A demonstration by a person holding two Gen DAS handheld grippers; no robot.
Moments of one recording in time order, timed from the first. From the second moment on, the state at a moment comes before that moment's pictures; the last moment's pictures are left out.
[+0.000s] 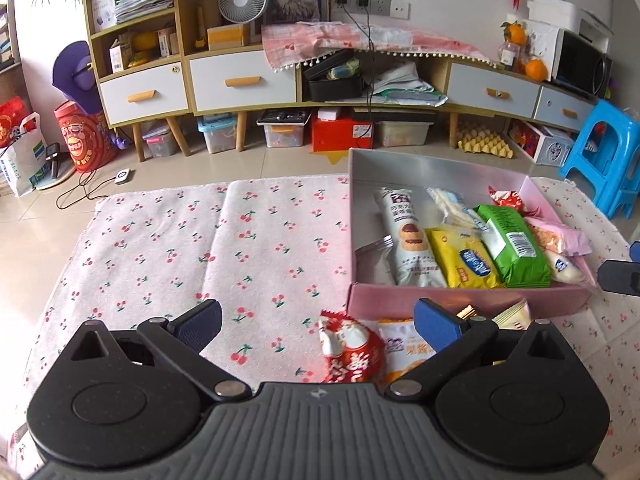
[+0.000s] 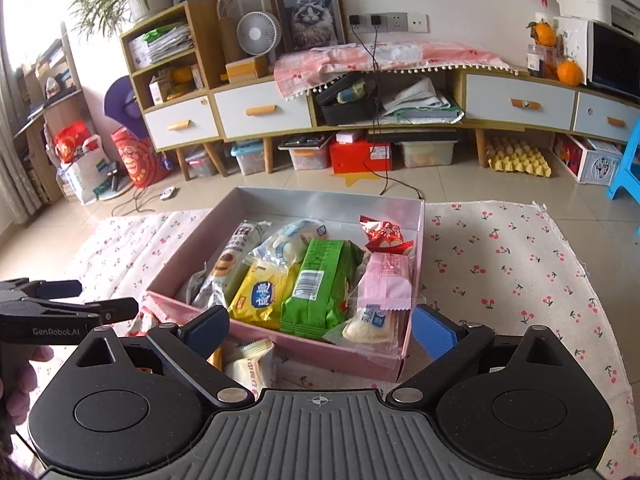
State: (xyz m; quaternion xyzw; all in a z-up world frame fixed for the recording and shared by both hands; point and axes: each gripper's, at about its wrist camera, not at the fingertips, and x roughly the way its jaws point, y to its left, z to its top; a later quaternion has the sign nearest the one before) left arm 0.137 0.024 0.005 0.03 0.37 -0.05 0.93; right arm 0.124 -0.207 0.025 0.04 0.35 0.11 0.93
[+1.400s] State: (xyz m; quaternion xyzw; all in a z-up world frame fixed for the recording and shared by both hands) left arm 0.129 0.021 -0.037 0.02 0.43 -0.04 0.90; right arm 0.131 -0.147 -0.029 0.02 0.43 0.15 0.89
